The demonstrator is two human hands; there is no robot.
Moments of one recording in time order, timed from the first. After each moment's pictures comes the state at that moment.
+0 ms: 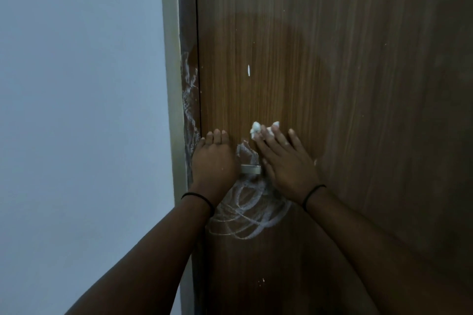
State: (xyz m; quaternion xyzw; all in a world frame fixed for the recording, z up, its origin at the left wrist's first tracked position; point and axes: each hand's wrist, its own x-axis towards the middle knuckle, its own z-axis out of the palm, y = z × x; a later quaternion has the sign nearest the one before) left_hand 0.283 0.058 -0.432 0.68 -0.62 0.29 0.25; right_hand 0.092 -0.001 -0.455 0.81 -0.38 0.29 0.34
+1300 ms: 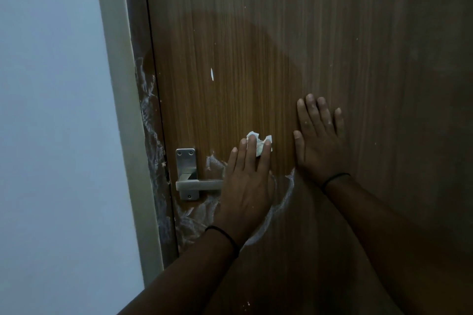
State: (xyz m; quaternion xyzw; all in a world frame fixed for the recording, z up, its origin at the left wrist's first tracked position) left_hand 0.178 0.033 -0.464 0.54 -0.72 0.31 0.31; right_hand -0.003 -0.057 -0.426 0.65 -0.45 0.47 0.38
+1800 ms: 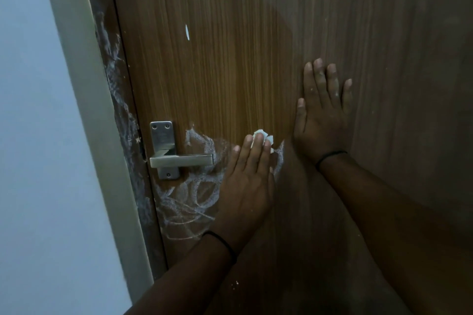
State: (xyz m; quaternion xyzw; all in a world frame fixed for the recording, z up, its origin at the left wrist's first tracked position) left_hand 0.153 0.006 -0.526 0.50 -0.72 0.34 0.35; right_hand -0.012 -0.063 -0.438 0.61 -0.45 0.54 0.37
